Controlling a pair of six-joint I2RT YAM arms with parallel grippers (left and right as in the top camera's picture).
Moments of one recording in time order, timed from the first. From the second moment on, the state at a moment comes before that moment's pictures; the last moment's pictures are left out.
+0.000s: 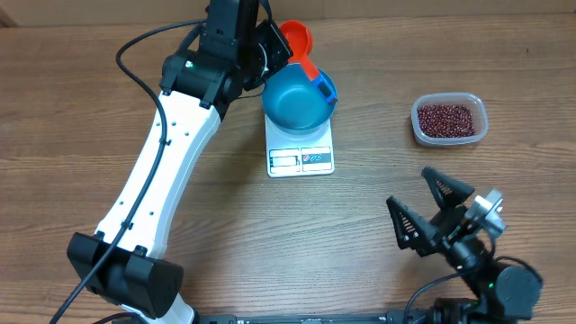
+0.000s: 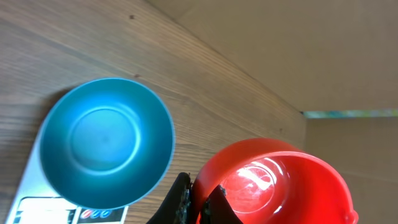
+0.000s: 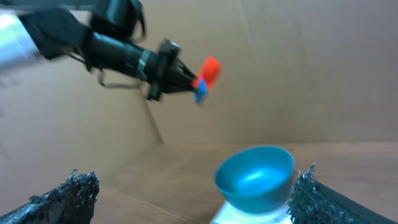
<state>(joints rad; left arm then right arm) -0.38 1.79 1.87 -0.77 0.16 -0.94 -0.05 0.21 0.23 0.23 -0.69 0.53</state>
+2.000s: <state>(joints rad) -0.49 1.82 1.87 -0.66 0.18 -1.23 0.20 1.33 1.08 0.07 -0.56 0.84</state>
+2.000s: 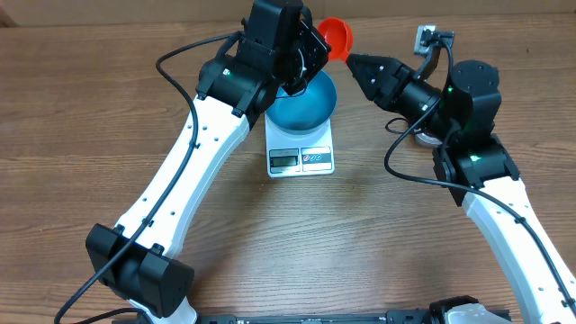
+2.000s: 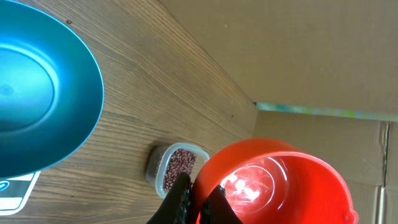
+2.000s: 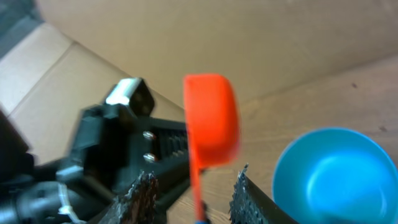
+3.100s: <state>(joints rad) -0.49 1.82 1.87 -0.66 0.21 -1.27 0.21 1.33 1.08 0.08 -0.53 0.87</state>
